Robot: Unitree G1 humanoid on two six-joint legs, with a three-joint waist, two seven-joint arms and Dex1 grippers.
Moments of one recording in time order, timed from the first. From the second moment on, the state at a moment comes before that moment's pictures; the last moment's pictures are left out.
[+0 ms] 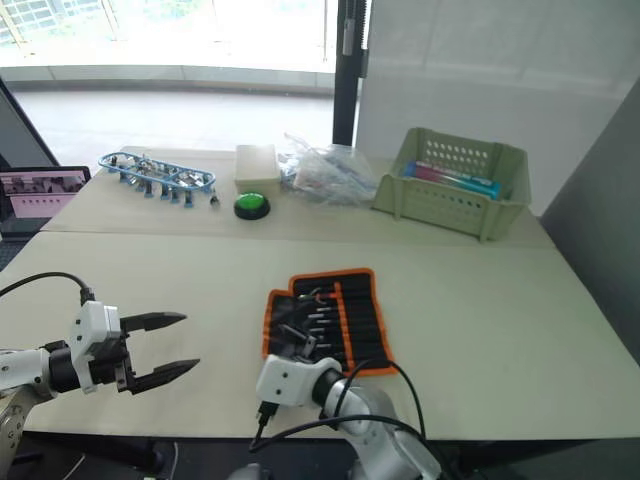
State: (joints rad) left arm 0.12 0.79 0.35 -0.25 -0.47 0.22 -1.17; right arm -0.12 -0.24 0.66 -0.33 -0.53 0.25 0.39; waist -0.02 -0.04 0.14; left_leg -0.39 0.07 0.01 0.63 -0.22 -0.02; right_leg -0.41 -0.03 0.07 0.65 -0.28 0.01
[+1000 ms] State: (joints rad) left arm -0.73 0.57 -0.21 0.72 -0.14 -0.62 -1.60; right arm -0.01 -0.58 0.38 -0.35 -0.17 -0.20 0.65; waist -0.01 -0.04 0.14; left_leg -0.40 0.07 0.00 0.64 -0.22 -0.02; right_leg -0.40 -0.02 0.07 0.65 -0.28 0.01
